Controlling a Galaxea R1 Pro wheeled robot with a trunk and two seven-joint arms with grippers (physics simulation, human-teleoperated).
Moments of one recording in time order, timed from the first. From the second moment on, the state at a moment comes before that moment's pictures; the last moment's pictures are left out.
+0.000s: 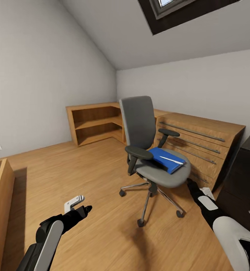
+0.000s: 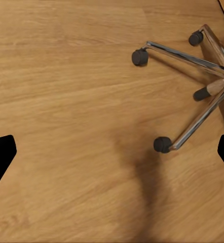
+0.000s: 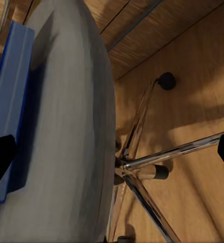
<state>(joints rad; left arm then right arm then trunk) -0.23 -0.05 0.04 -1.49 0.64 0.80 0.37 -0.84 -0.19 -0.20 -0.29 -1.07 -0.04 0.05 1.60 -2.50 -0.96</state>
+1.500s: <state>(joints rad) -0.23 -0.06 -0.09 -1.19 0.54 0.55 0.37 -0.79 -0.15 -0.19 -0.19 -0.82 -0.04 0.13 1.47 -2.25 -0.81</state>
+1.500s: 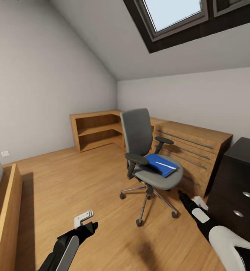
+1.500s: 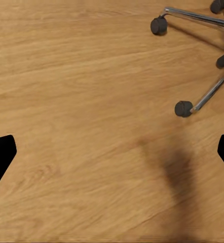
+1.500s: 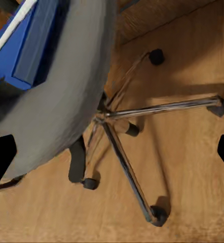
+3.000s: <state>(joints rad) -0.23 -0.06 -0.43 -0.81 0.54 0.21 0.38 -0.53 -0.06 -0.19 0.02 -0.35 -0.57 0.21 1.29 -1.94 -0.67</state>
